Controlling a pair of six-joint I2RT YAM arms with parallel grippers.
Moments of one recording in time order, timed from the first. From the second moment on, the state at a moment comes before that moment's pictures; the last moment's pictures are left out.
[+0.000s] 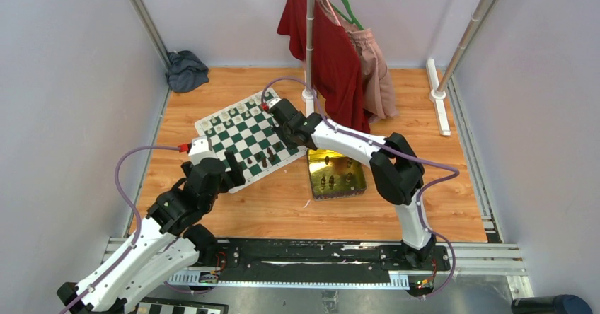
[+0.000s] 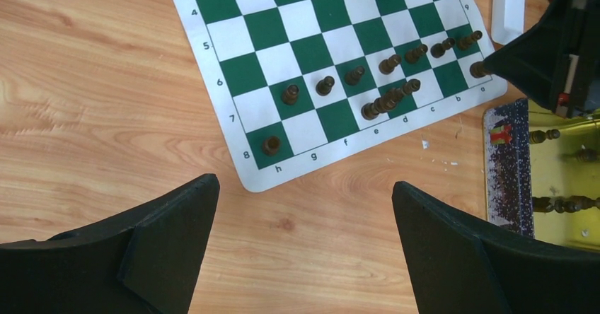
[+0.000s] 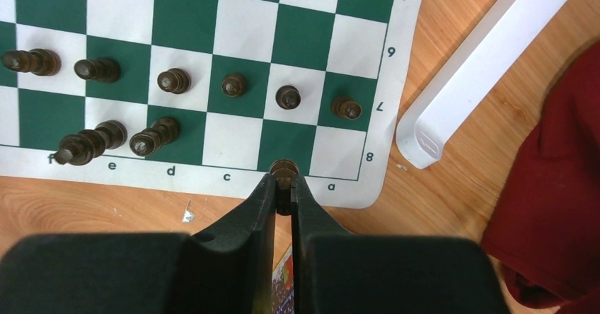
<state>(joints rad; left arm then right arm) -0.67 0.55 0.63 -0.74 -0.58 -0.68 0.88 2.04 1.66 -0.50 0.22 0.03</state>
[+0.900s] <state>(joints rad) -0.67 0.53 0.61 -0.71 -0.58 -0.68 0.88 2.14 1.66 -0.43 0.21 -0.01</state>
